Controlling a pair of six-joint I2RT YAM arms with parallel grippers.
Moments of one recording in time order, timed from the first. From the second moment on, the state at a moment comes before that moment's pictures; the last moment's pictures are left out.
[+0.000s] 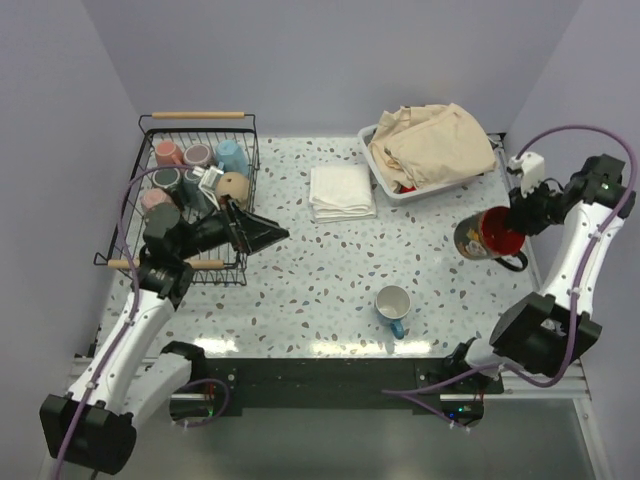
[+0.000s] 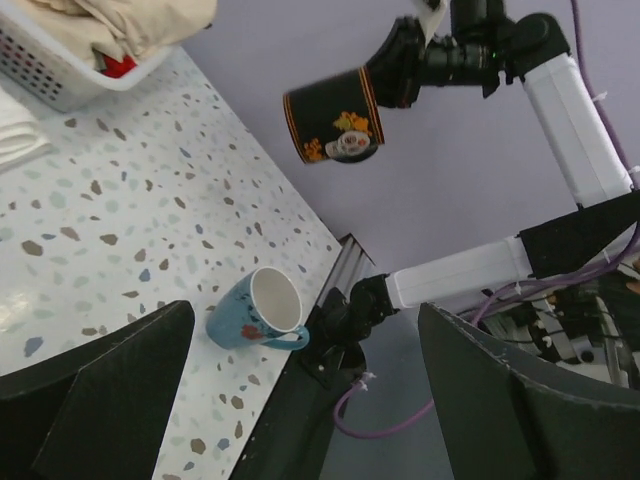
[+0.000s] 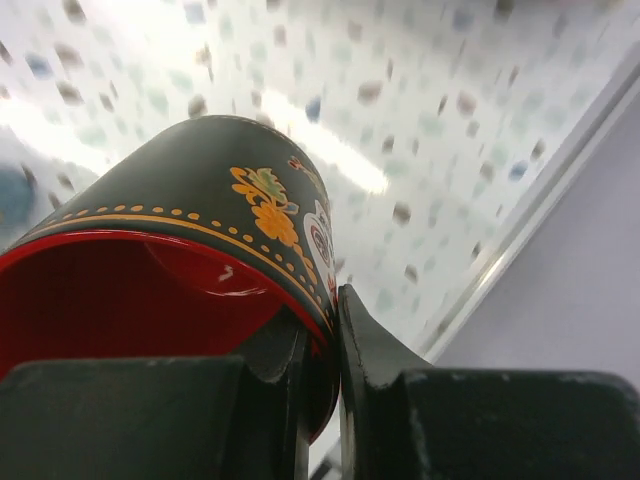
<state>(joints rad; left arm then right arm) -0.21 0.86 0.72 0.17 0.88 -0.84 -0.57 1.42 1.51 -1.29 -0.63 -1.07</state>
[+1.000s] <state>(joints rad) -0.87 1.41 1.15 0.72 0.29 -0.96 0.04 1.21 1.30 0.06 -0.85 1.16</state>
